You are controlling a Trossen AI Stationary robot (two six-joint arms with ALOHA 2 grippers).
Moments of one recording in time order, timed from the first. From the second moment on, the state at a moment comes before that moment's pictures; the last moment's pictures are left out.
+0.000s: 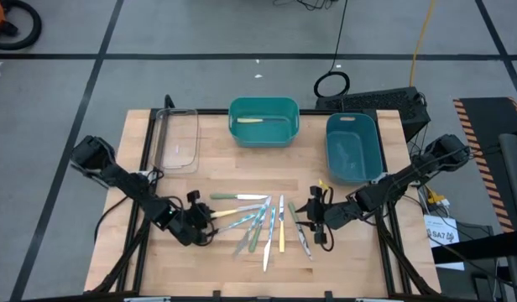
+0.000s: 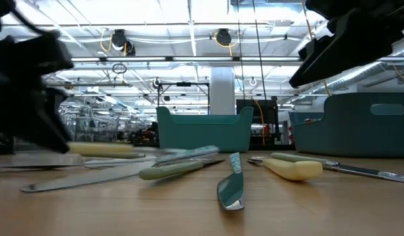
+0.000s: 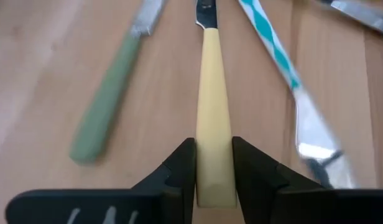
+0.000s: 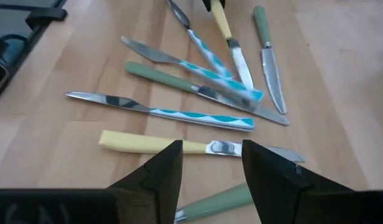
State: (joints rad) left arm -0.66 1.46 0.49 -0.09 -0.59 -0.67; right arm 0.49 1.30 0.58 0.03 0.37 0.28
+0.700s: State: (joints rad) left arm -0.50 1.39 0.89 -0.52 -0.73 -0.24; right arm 0.41 1.30 0.58 -0.03 0.33 0.24
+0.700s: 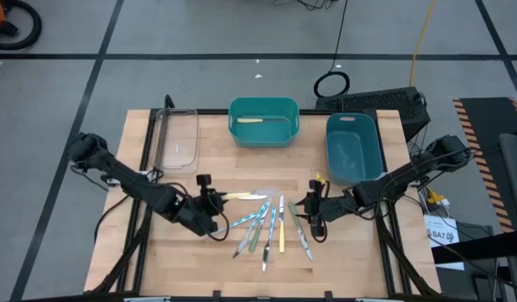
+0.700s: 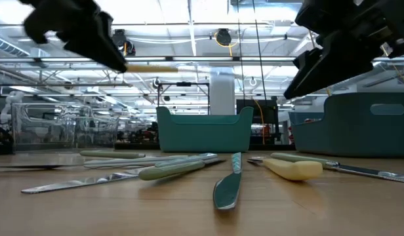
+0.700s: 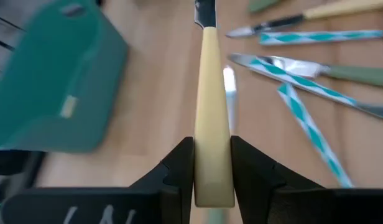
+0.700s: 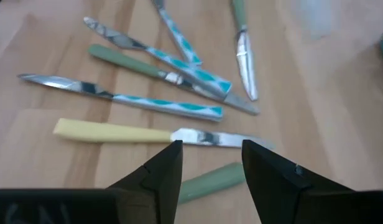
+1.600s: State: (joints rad) left arm -0.14 1.08 0.61 -0.01 -0.51 0.20; right arm 0.45 1.30 0.58 -0.14 0.39 0.37
